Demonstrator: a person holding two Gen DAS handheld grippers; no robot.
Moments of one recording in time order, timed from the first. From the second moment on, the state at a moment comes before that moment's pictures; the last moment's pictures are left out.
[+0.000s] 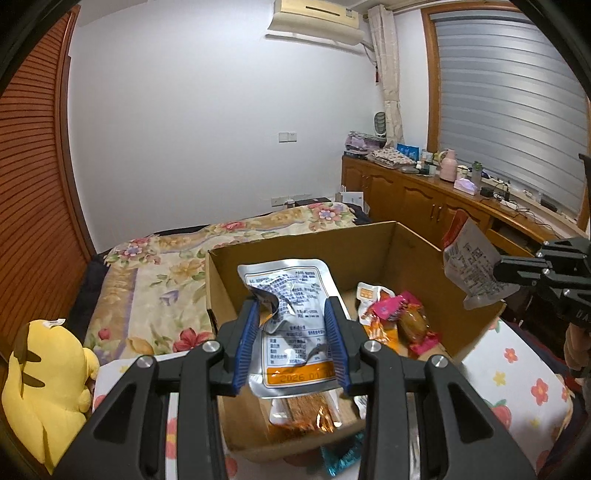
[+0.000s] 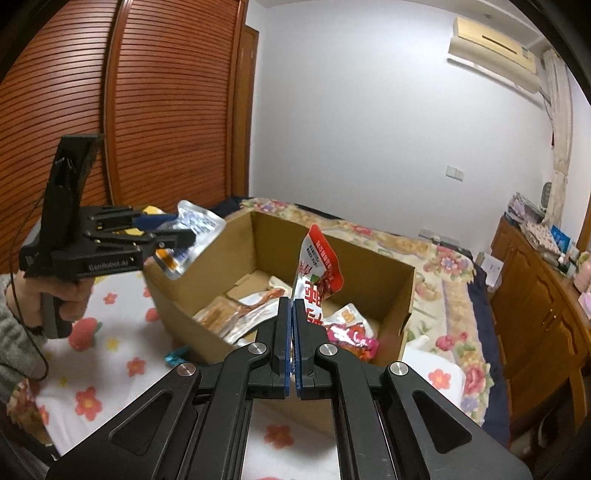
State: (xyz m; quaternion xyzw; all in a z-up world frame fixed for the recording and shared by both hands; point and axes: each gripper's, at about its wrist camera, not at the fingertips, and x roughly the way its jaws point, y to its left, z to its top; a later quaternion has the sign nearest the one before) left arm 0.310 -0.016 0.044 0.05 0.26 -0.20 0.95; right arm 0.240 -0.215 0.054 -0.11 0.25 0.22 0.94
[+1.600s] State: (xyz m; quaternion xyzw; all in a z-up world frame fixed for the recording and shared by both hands) left arm 0.237 -0.015 0.018 0.04 0.27 -0.21 0.94; right arm 0.205 -0.218 0.016 -0.03 0.30 0.19 0.93
